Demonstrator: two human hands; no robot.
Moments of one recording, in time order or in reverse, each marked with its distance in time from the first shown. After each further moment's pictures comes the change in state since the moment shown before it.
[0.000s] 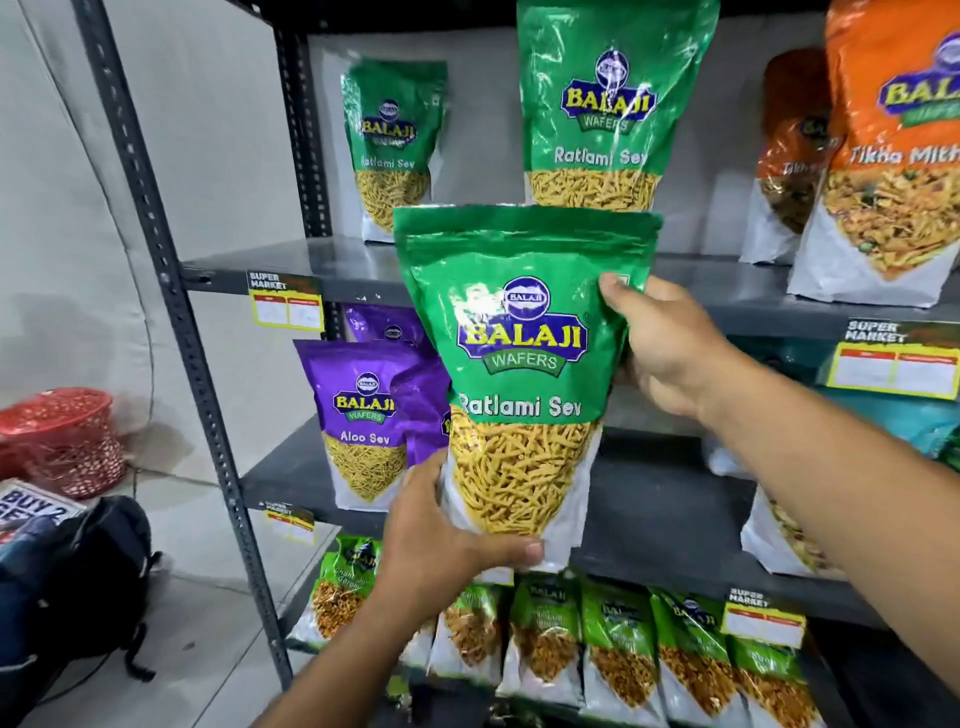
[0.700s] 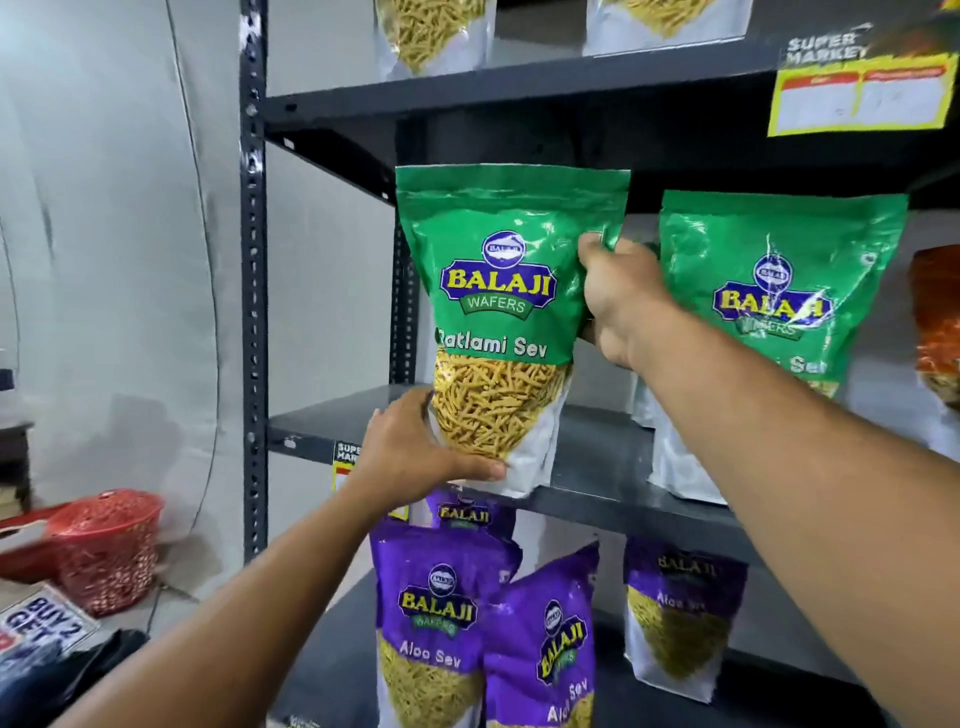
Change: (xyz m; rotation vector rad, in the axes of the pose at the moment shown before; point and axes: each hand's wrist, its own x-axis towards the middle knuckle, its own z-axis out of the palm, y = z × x) left_hand 0.238 0.081 -0.149 0.364 0.214 0.212; right_hand 0.196 -0.105 0.170 0.020 0.068 -0.252
